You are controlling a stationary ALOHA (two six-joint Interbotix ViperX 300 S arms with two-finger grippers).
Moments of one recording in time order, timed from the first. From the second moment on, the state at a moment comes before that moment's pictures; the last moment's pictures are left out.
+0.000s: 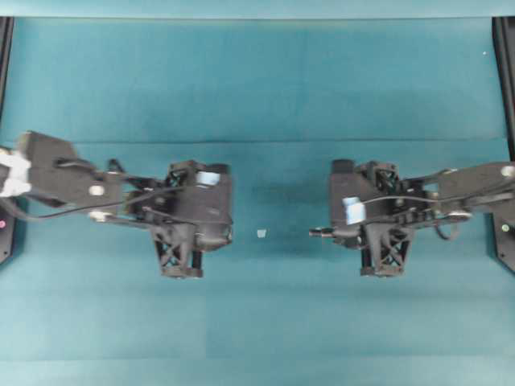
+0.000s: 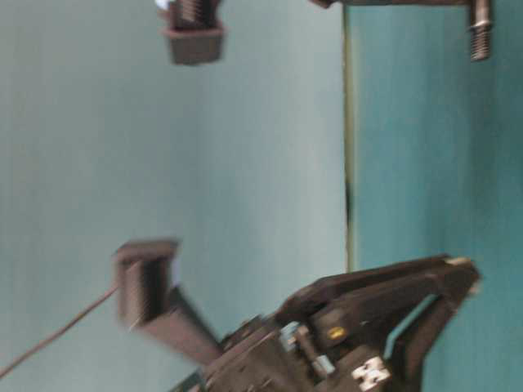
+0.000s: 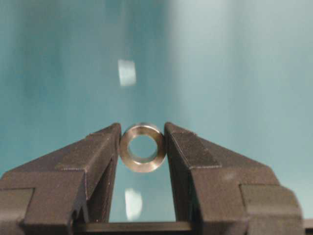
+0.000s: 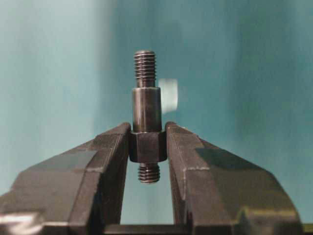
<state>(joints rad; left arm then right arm) -0.03 0.00 0.70 0.02 0.05 0.01 0.03 -0.15 0.89 0.02 0.21 0.03</state>
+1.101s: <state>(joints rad) -0.03 -0.05 0.84 0.02 -0.49 -0.06 0.06 -0.22 1.05 0.07 -0.22 0.03</state>
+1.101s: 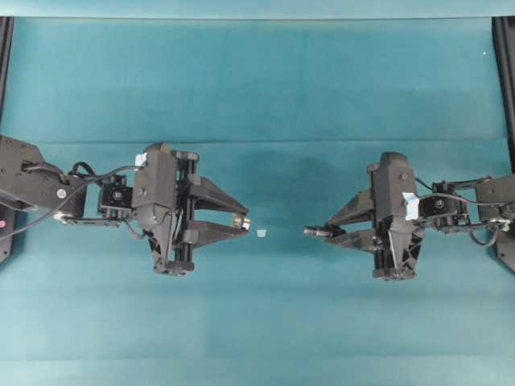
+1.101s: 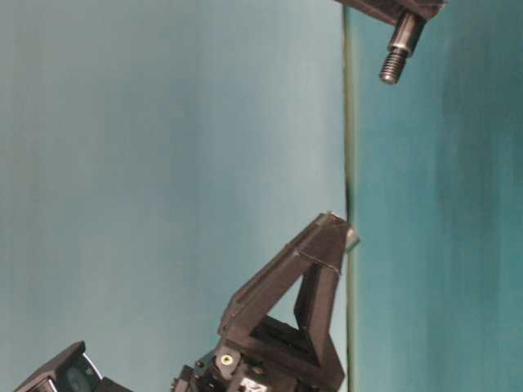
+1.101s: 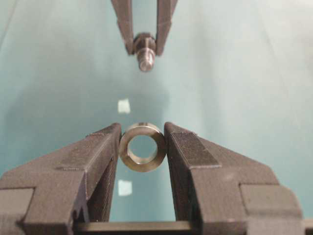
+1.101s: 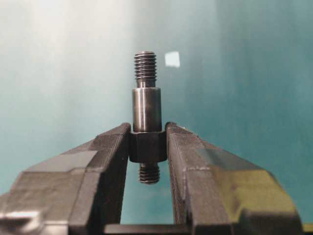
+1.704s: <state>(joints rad) -0.03 0.00 0.79 0.02 -0.54 -0.06 0.06 -0.18 1.06 0.07 -0.37 0.10</state>
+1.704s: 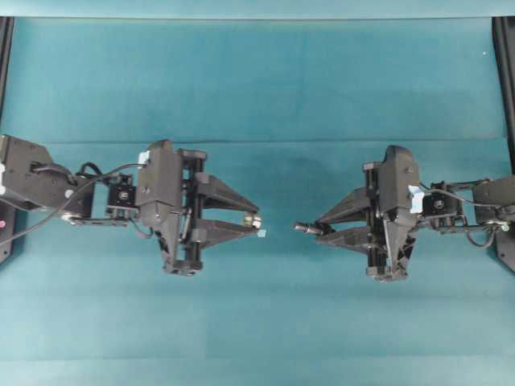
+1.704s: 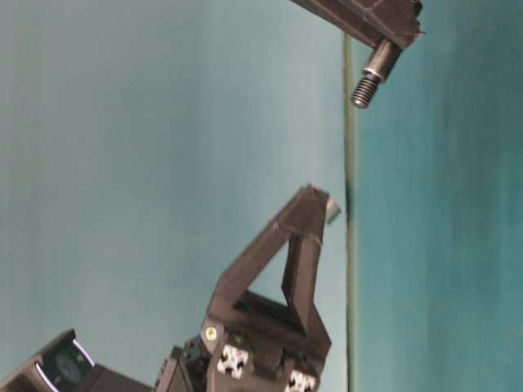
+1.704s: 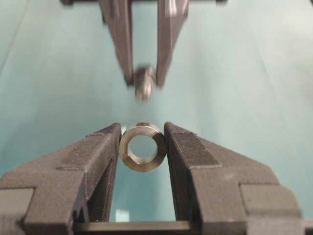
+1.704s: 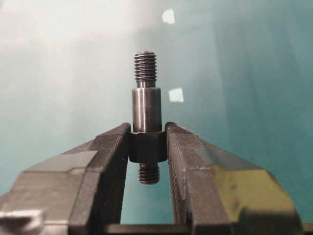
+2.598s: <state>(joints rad) -0.04 0.10 0.71 0.02 -0.55 -0.08 0.08 -0.10 1.05 0.07 -0.45 0.10</state>
